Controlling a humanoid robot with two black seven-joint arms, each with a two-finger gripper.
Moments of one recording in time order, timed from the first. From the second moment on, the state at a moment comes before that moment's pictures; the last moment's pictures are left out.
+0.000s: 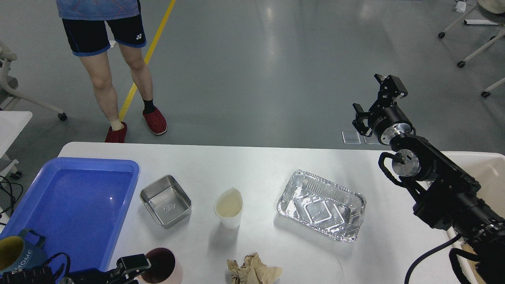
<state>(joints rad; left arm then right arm) -0.31 0.96 -0.17 -1.69 0.73 -0.05 -0.01 0.73 -0.24 0.93 0.75 -0.24 0.03 0.21</state>
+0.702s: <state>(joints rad) -0.30 0.95 -0.18 -1.66 0.67 -0.03 0.00 0.72 -0.24 0.93 0.75 -0.24 0.03 0.21</state>
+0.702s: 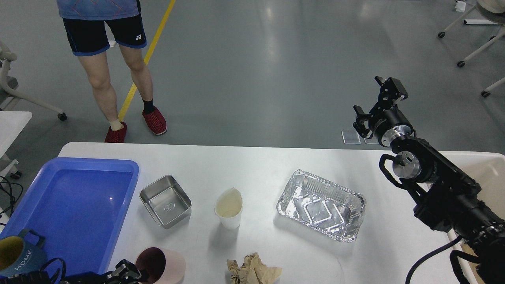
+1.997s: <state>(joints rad) -0.84 1.71 -0.25 -1.70 0.67 -0.71 -0.01 0.71 -0.23 0.93 0.75 -0.24 0.03 0.22</state>
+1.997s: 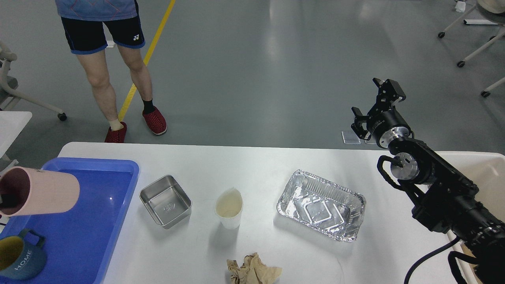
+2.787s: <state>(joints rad) -0.79 1.37 0.13 -1.54 0.67 -0.35 0.02 0.71 -0.23 0.93 0.75 -0.24 0.03 0.22</state>
